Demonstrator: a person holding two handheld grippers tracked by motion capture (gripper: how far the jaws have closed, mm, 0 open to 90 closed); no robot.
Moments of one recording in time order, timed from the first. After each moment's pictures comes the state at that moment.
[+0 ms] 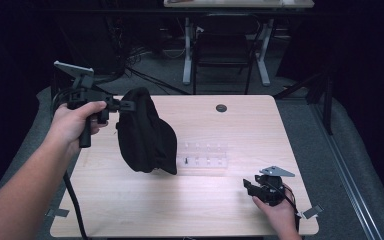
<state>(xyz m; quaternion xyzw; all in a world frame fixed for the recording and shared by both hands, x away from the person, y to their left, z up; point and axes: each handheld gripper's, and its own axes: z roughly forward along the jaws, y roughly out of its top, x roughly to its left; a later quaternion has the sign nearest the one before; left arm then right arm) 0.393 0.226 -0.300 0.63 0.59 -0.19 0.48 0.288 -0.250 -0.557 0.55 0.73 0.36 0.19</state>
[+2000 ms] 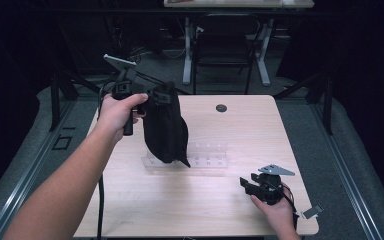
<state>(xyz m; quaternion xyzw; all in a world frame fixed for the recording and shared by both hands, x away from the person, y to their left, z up) 0.432 0.151 -0.313 0.65 0.56 -0.20 0.47 0.288 -0.243 -0.548 0.54 0.73 0.39 0.18</state>
